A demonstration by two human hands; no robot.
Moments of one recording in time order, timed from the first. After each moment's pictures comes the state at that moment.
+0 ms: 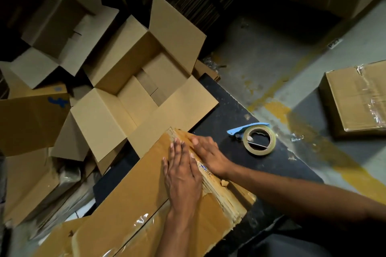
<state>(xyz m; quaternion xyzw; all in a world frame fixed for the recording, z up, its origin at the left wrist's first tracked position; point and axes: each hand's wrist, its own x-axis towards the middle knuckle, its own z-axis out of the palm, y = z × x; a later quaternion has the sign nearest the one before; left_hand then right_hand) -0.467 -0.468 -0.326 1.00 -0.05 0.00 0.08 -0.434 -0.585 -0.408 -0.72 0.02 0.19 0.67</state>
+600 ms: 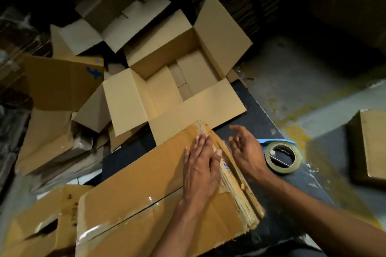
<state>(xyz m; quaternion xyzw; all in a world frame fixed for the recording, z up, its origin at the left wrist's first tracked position) -0.468 -0.462 -0.311 0.98 -0.04 -0.04 0.18 -0.429 -0.608 -0.390 -0.82 0.09 0.02 0.56</state>
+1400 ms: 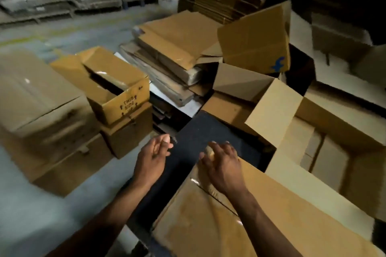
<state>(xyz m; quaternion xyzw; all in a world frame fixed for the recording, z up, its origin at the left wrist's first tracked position) -0.663 0.012 -0.316 0.63 0.41 0.28 0.60 -0.507 -0.140 -0.279 -0.88 -0.42 0.11 0.19</state>
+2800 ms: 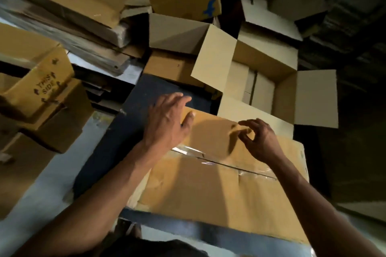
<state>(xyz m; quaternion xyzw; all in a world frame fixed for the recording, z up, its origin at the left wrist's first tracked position) -0.573 -0.059 -0.281 0.94 0.11 0.20 0.26 -0.442 -0.335 -0.269 -0.95 -0.26 0.04 0.14</state>
